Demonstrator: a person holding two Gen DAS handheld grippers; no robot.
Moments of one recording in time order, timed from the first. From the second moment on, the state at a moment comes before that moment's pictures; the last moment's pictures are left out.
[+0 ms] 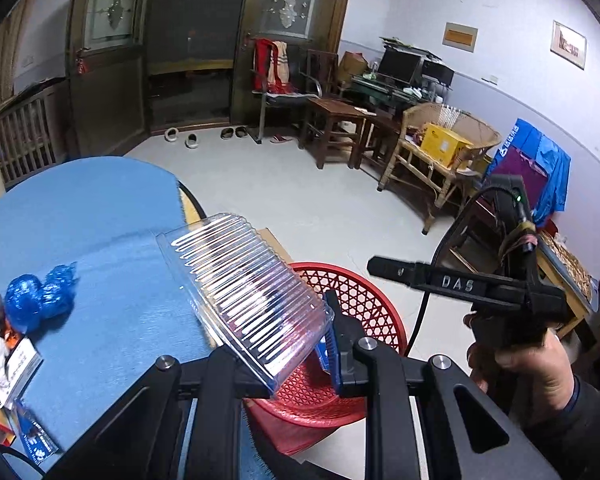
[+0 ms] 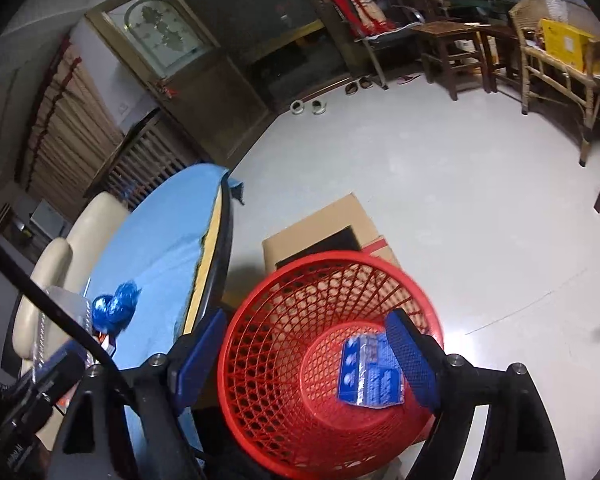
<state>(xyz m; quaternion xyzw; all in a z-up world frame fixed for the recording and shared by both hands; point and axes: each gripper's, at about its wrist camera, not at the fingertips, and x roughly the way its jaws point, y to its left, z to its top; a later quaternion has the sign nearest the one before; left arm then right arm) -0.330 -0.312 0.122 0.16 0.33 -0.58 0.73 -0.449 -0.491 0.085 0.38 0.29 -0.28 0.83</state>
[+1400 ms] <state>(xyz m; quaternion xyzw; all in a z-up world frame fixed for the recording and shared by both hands) -0.327 -0.364 0.073 0.18 0.43 -0.54 0.70 -0.486 -0.520 0.092 0.41 0.25 -0.32 0.82</state>
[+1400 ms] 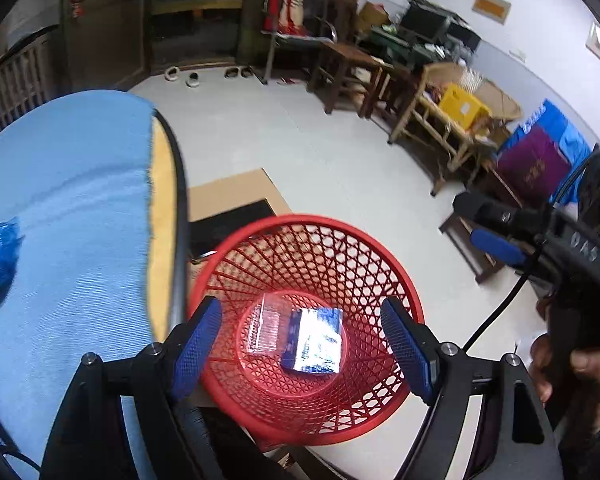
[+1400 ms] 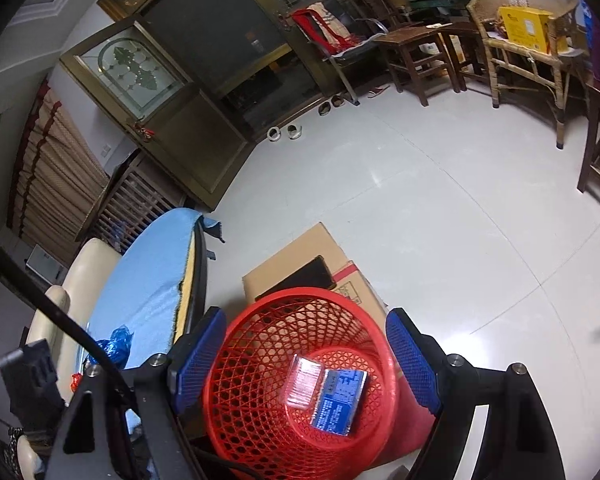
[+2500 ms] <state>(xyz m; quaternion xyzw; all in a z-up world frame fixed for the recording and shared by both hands) -0.167 -0.041 0.076 -0.06 0.43 -0.22 0.87 -0.249 -0.300 0.101 0.25 0.40 -0.05 0.88</state>
